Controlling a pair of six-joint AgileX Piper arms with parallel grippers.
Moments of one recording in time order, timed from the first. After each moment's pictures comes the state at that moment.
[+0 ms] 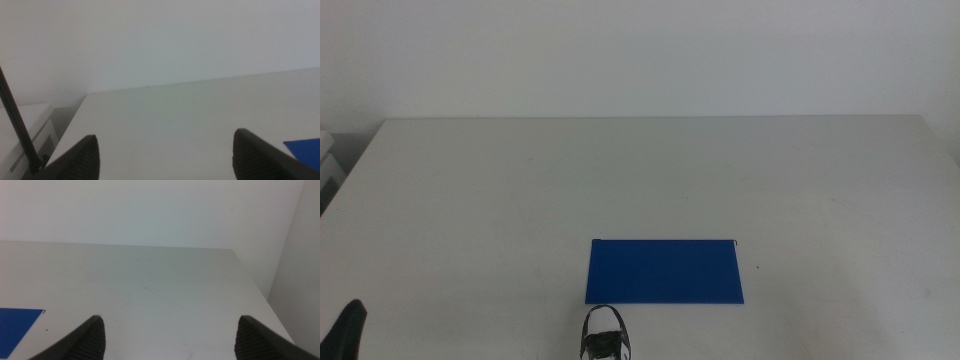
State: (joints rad) left arm -0.04 -0.01 0.03 0.04 0.09 0.01; right arm -0.03 -0.01 0.03 0.04 0.17 -0.06
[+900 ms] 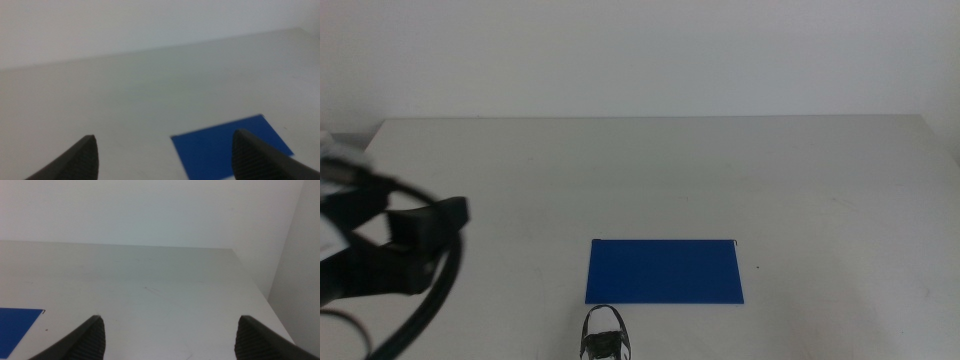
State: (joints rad) left arm -0.39 0.64 -0.52 0.00 0.29 -0.12; right arm -0.03 -0.01 0.03 0.04 0.17 -0.06
